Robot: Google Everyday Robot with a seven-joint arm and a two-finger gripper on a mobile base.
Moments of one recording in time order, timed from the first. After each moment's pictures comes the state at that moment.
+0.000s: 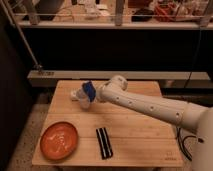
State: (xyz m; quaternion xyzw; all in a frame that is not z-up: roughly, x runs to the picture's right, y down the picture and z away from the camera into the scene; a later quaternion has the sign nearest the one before) arm -0.032 0.043 0.849 -0.09 -0.18 0.08 0.98
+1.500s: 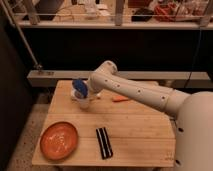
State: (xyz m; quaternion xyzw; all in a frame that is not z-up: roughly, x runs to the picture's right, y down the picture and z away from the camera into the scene) arm -0.078 0.010 0.836 -0.13 -0.18 -0.02 0.97
